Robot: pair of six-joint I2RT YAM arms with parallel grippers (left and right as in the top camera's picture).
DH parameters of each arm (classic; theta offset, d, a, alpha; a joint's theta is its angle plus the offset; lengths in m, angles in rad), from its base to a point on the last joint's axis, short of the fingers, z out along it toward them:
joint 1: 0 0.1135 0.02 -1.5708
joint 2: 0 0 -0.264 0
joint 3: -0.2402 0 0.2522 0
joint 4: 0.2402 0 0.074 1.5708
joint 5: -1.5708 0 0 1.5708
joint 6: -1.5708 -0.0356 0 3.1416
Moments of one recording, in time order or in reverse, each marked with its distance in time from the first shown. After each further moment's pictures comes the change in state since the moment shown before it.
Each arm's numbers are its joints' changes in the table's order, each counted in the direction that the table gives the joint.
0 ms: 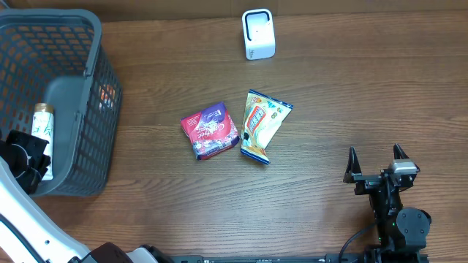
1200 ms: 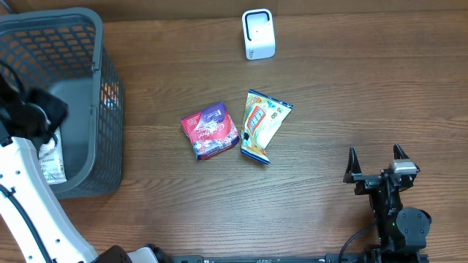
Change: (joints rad) left arm -0.225 0.000 -0.033 -0.336 -0.023 0.014; right arm 0.000 0.000 0.000 0.000 0.000 0.000
